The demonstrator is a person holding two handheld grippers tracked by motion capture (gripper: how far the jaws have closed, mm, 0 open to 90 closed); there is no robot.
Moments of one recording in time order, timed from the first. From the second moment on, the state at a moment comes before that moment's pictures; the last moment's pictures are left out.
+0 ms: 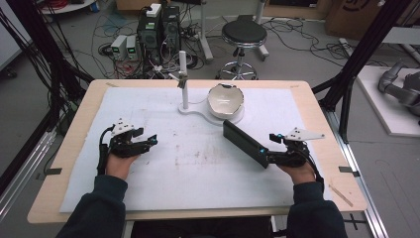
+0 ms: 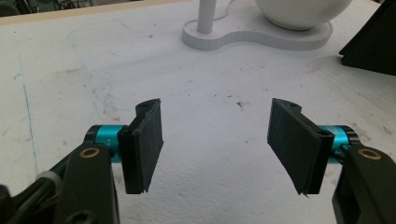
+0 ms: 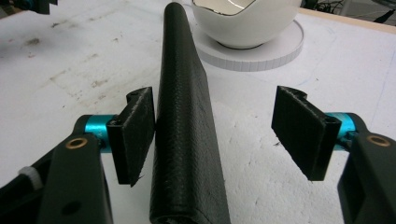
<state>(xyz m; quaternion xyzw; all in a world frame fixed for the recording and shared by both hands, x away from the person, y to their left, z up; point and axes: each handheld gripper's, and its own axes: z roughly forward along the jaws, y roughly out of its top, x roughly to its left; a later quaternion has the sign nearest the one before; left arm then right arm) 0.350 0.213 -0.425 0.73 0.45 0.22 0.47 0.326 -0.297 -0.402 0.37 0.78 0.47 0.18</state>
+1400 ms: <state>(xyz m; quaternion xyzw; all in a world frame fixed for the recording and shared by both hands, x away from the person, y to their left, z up) 0.350 0.211 -0.426 0.73 0.44 0.21 0.47 0.331 -0.322 -0.403 0.45 0.72 0.51 0.14</state>
